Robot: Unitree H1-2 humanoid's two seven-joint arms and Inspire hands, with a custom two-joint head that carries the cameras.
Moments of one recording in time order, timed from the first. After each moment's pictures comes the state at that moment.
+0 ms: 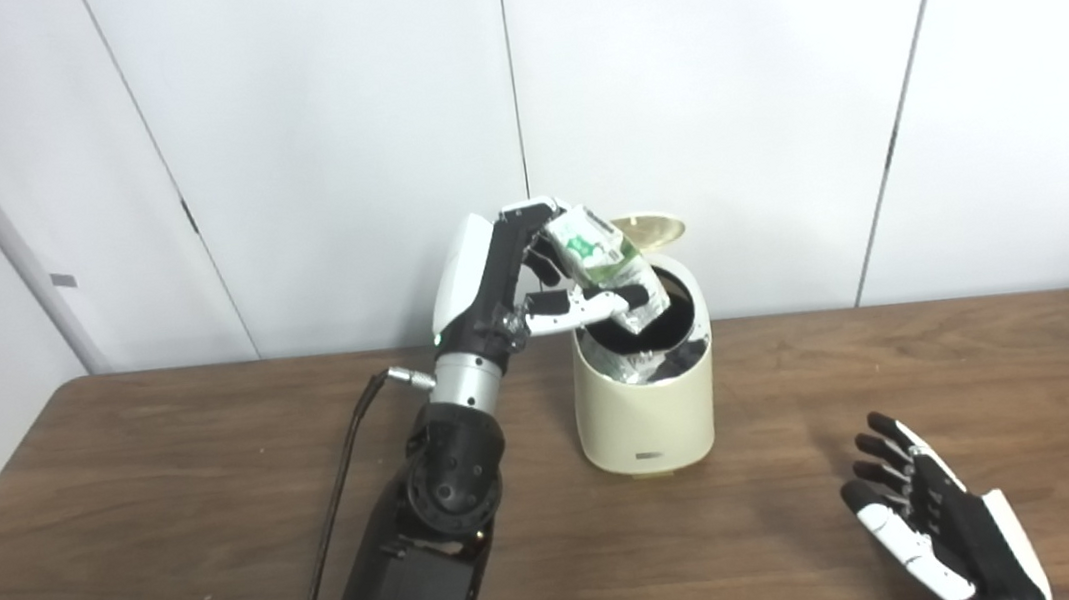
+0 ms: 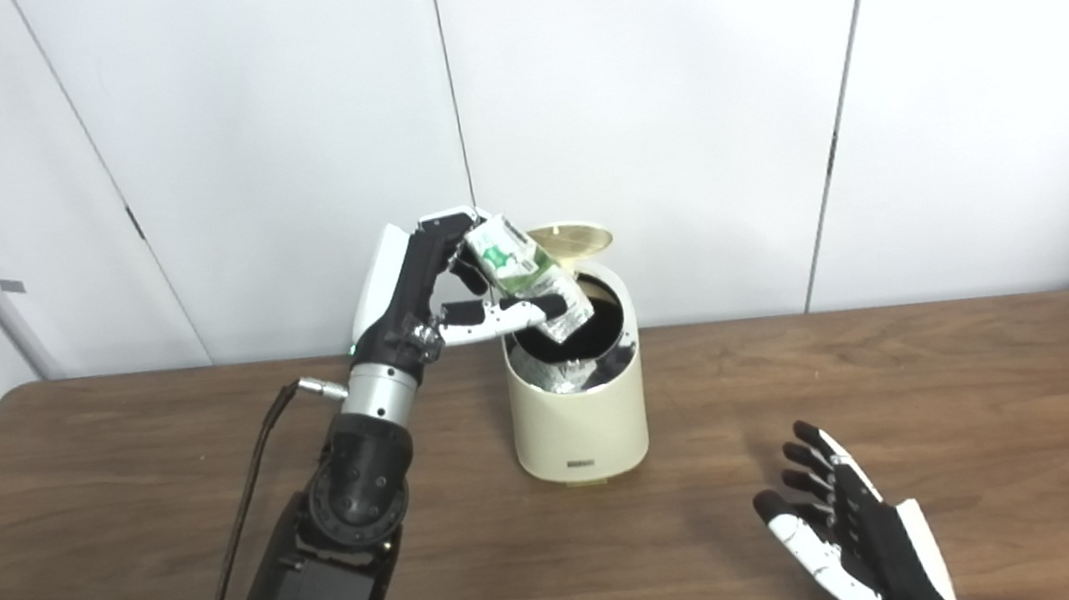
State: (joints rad) left arm -0.61 0.06 -0.14 0.14 0.45 0.02 0.12; right arm 0.02 -0.10 0.01 -0.20 -0.18 0.13 -0.04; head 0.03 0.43
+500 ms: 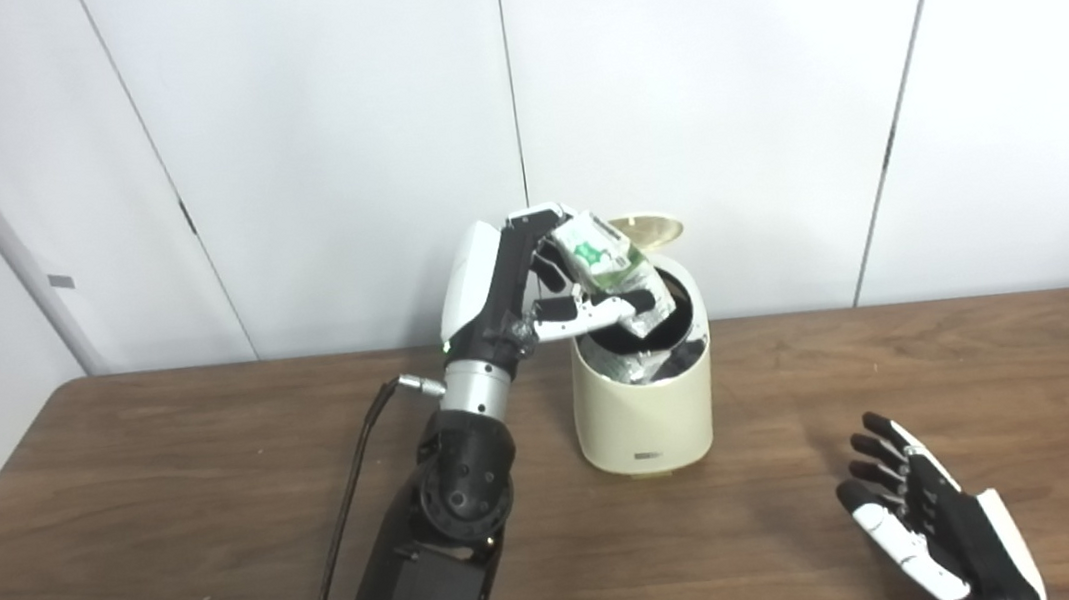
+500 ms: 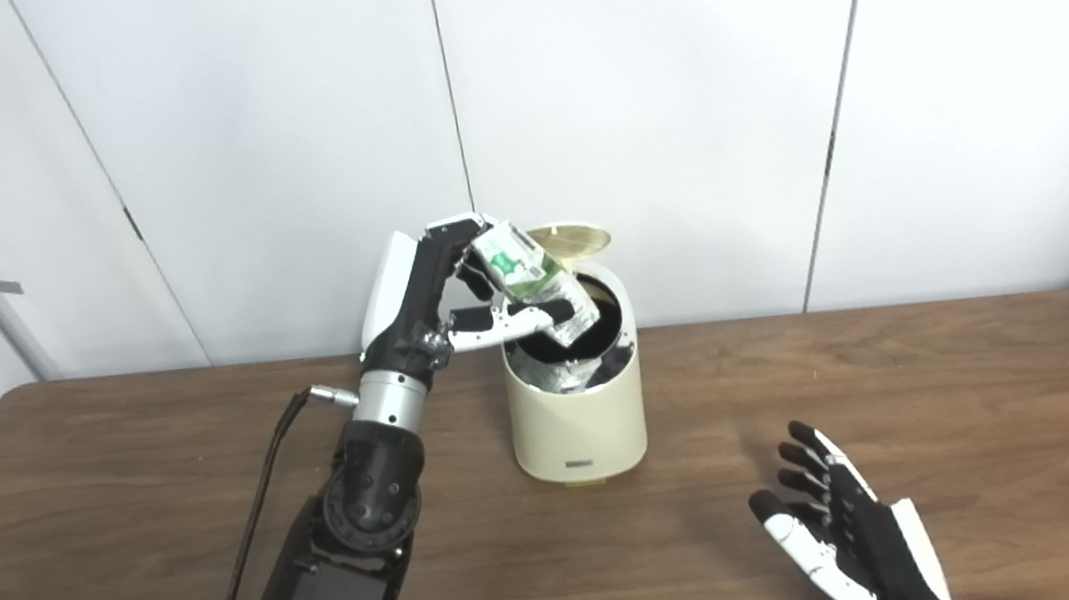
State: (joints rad) left arm -0.61 0.04 -0.14 0.18 0.47 -0.03 0.16; right arm 0.02 -0.09 0.02 -0.20 -0.18 0.13 -0.05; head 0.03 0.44
